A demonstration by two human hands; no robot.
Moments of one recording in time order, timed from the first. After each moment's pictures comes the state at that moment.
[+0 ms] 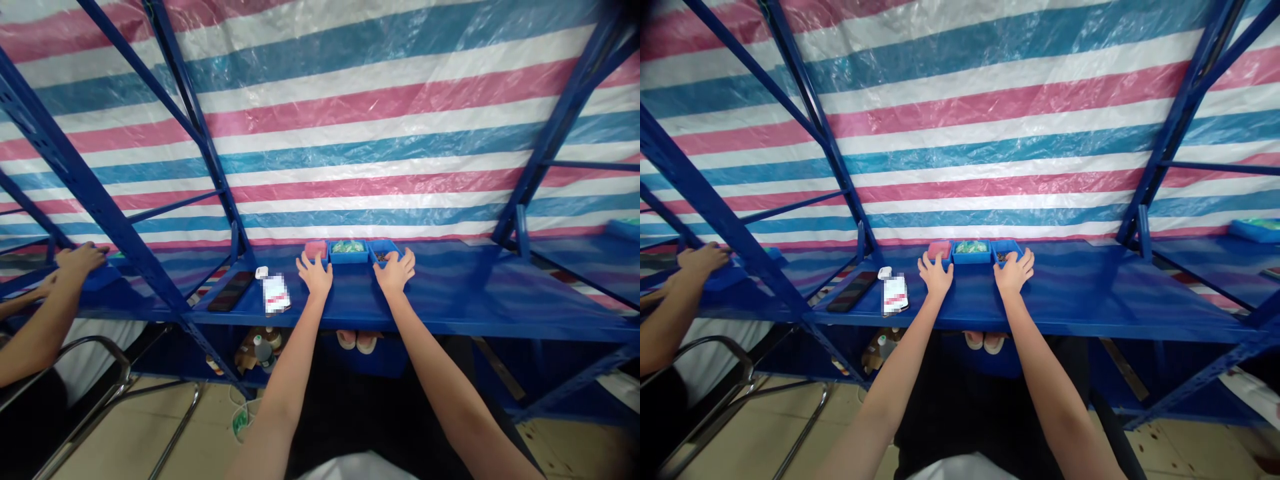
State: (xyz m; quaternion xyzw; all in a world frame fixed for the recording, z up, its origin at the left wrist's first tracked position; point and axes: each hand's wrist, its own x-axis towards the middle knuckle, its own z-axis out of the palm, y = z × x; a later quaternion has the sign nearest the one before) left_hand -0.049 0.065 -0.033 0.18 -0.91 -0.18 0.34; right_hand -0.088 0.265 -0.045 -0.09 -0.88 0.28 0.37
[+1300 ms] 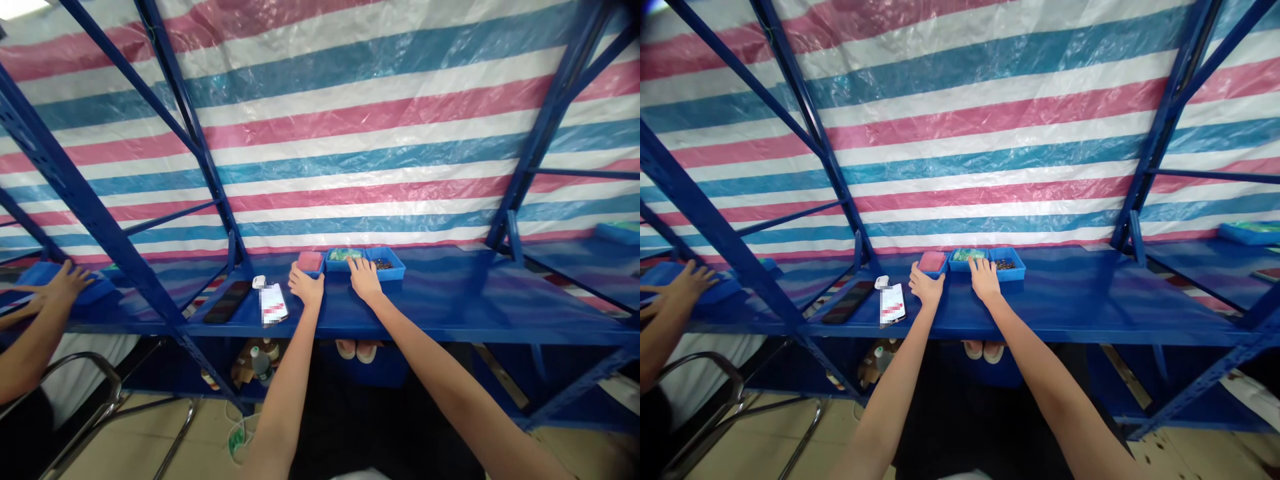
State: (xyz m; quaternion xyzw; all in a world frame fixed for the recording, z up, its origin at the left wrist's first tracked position) left_hand -0.042 0.062 -0.023 0.32 -0.83 -0.29 0.35; right_hand -0.092 0.225 -0.040 0.23 -0.92 0.07 0.32
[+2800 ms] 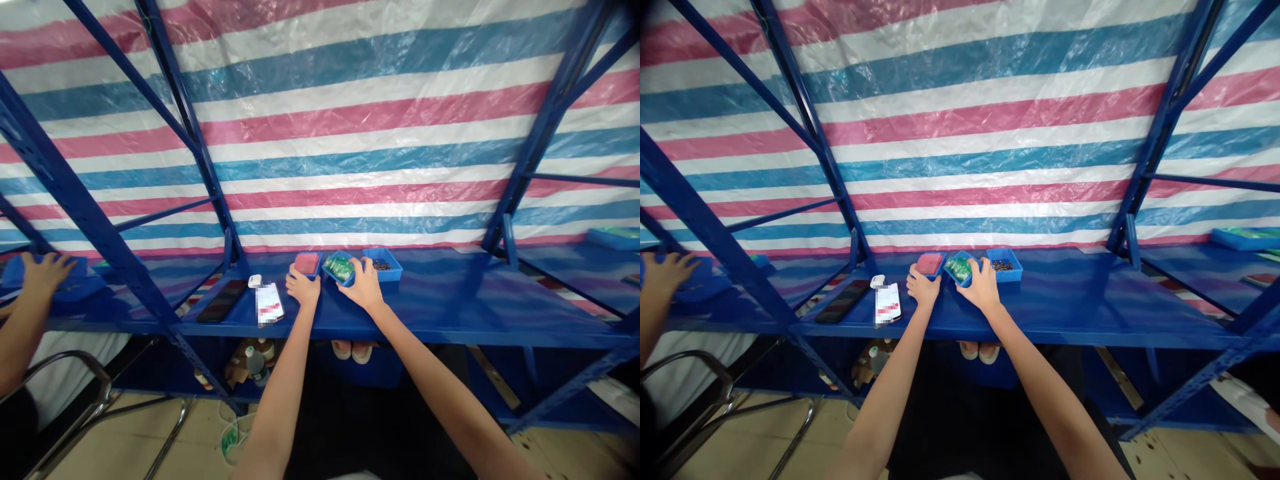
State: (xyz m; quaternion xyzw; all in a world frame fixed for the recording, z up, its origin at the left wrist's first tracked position) left_hand -0.052 0.057 -0.036 0.33 -0.85 -0.27 0.32; right_hand -0.057 0.230 -0.027 0.20 -0.87 0.24 0.37
